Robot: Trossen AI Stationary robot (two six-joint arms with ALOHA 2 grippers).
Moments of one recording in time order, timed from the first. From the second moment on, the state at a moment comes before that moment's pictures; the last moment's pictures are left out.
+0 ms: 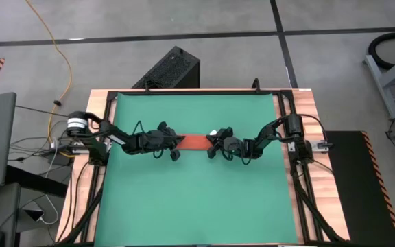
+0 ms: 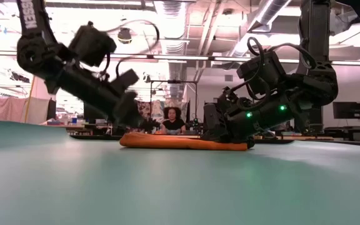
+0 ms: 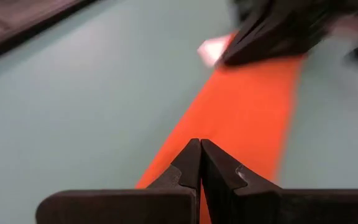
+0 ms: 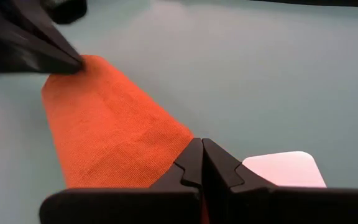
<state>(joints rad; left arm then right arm) 0.13 1.69 0.40 0.90 -0.29 -0.12 -0.03 2.11 0.58 1.04 0.48 0.48</state>
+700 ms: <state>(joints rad) 0.17 1.83 0.36 0.94 -0.30 -0.20 -0.03 2.08 0.58 1.04 0.45 0.45</state>
